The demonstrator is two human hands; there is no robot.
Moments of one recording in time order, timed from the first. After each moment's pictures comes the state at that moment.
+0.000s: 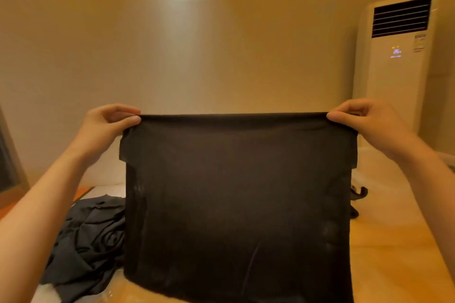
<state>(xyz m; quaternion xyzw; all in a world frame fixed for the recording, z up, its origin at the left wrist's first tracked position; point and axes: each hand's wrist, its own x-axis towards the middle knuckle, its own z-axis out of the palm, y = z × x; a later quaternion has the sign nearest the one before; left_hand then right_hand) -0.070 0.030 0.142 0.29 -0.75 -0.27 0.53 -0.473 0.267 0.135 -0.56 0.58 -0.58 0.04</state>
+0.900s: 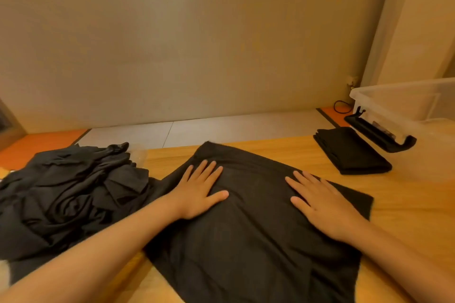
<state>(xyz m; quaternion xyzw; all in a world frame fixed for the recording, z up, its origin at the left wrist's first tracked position) -0.209 0.001 -0.118 0.36 -0.93 -0.07 -0.05 -0.455 0.174 -0.118 -0.62 0.78 -0.01 0.09</state>
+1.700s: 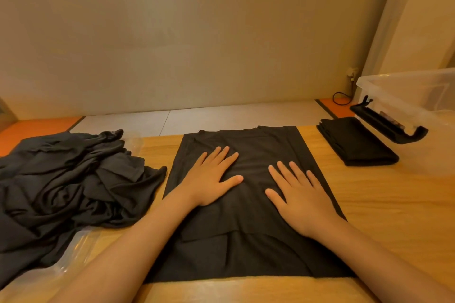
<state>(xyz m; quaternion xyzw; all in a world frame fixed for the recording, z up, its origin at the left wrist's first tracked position) -0.238 0.000 -0.130 0.33 -0.94 -0.08 0.02 -0.408 0.150 -0.129 -0.58 0.81 -0.02 0.06</state>
